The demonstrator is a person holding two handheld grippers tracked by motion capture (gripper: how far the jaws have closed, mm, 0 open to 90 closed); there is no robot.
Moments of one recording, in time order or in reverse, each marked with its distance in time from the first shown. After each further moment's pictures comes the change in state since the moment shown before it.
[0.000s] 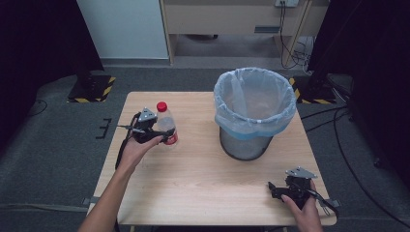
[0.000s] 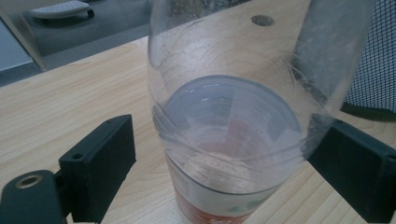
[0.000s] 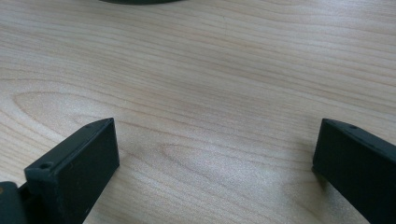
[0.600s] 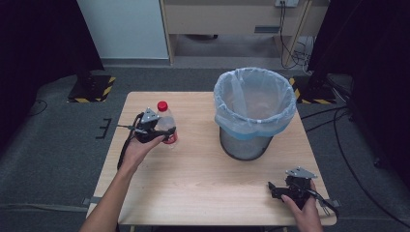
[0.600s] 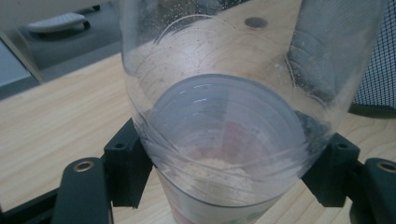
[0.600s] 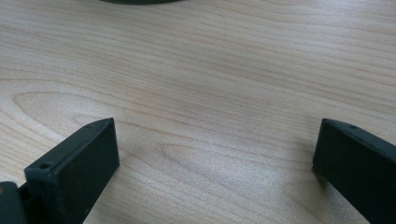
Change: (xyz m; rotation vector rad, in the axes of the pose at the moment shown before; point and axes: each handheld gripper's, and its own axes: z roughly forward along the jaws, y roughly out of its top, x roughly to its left) left arm -0.004 0.004 -0.001 -0.041 -0.009 0.052; right arm 0.000 0.000 0.000 0.000 0.000 0.000
